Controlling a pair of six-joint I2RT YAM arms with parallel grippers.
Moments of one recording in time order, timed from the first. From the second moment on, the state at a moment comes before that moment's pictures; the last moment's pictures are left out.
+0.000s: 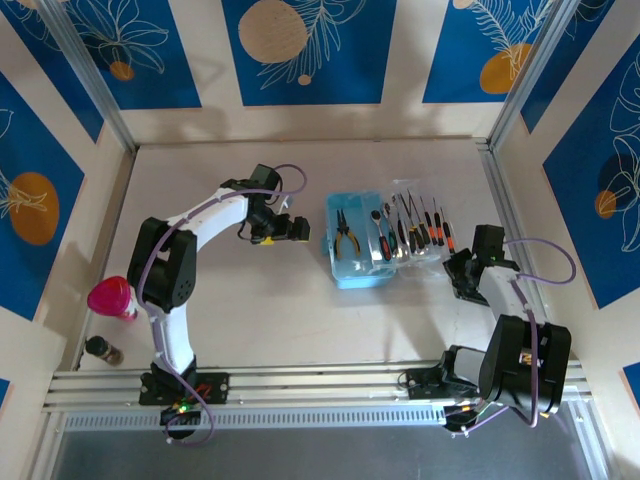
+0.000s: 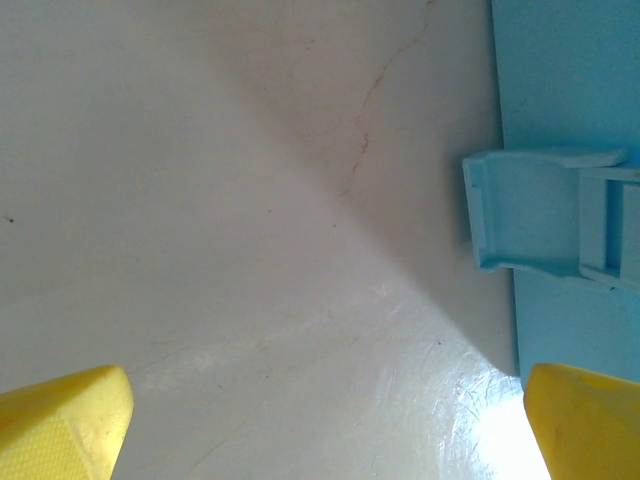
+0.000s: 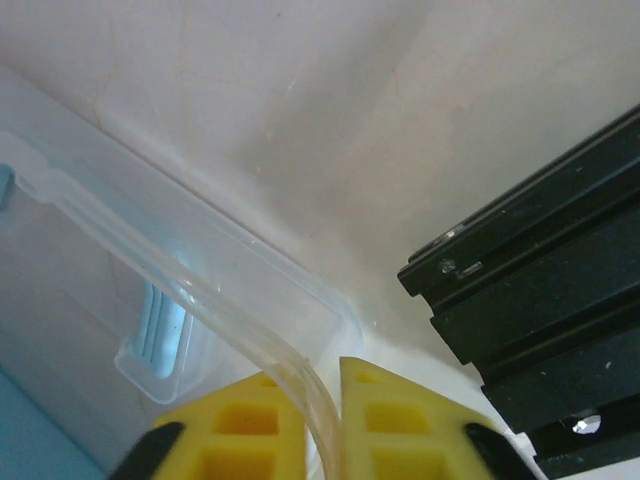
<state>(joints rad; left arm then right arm) -0.44 1.94 1.45 -0.79 0.36 -0.32 -0.25 1.20 0.58 -0.50 -0.12 0.85</state>
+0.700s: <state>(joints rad) -0.47 2.10 1.56 -0.80 0.38 -0.40 -0.05 1.14 0.64 -0.61 0.04 0.87</state>
